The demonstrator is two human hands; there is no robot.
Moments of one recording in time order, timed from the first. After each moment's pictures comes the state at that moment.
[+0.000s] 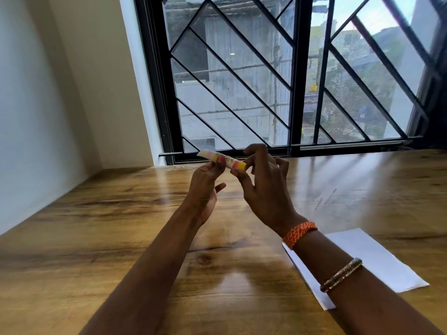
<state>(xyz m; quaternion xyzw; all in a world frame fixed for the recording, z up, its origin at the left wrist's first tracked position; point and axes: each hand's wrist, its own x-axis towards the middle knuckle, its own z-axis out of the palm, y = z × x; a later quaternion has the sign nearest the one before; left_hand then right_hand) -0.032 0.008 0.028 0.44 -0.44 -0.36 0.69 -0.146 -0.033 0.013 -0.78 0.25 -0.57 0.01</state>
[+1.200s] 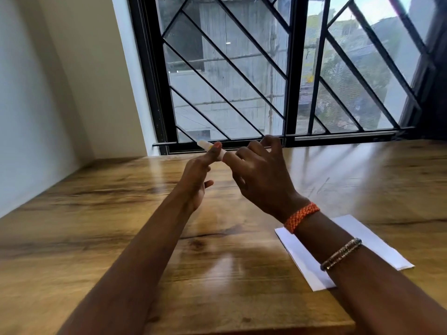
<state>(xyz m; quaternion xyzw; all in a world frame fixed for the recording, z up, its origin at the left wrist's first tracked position) -0.029 0.007 0.027 0.53 -0.41 -0.36 0.65 -0.162 -0.035 0.018 -0.81 0.19 -0.47 -0.30</state>
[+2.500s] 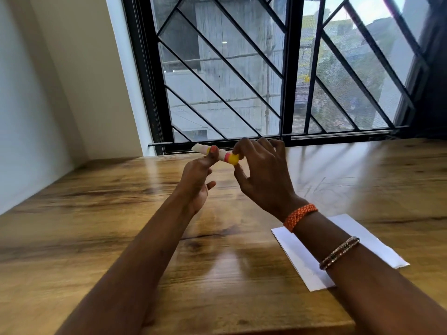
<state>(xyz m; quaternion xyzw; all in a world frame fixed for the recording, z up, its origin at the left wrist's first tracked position) -0.037 0.005 0.026 0.50 -0.36 -0.40 0.68 -0.164 -0.041 0.015 -0.81 0.26 -0.50 -0.14</state>
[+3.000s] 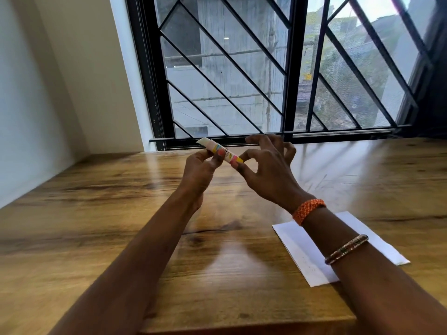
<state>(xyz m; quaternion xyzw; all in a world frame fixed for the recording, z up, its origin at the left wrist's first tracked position) -0.039 0.008 0.024 0.56 -0.42 -0.30 0.65 -0.168 -0.056 0.012 -0.84 0.34 -0.42 -0.06</state>
